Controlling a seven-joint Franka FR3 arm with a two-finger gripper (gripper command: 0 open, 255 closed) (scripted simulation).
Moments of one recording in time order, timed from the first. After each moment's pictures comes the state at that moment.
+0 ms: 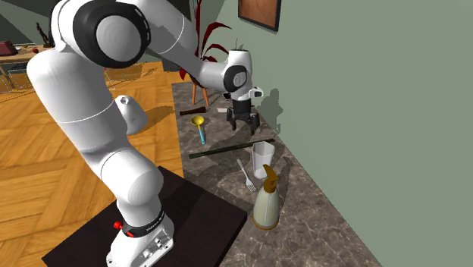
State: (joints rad) arm -0.11 -0.09 -0.06 -2.37 -0.13 2.25 -0.06
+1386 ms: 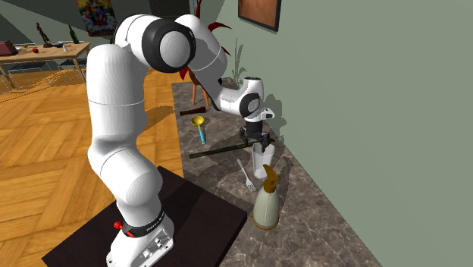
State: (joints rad) arm -0.15 0.25 -0.09 -2.26 -0.15 2.48 -0.06
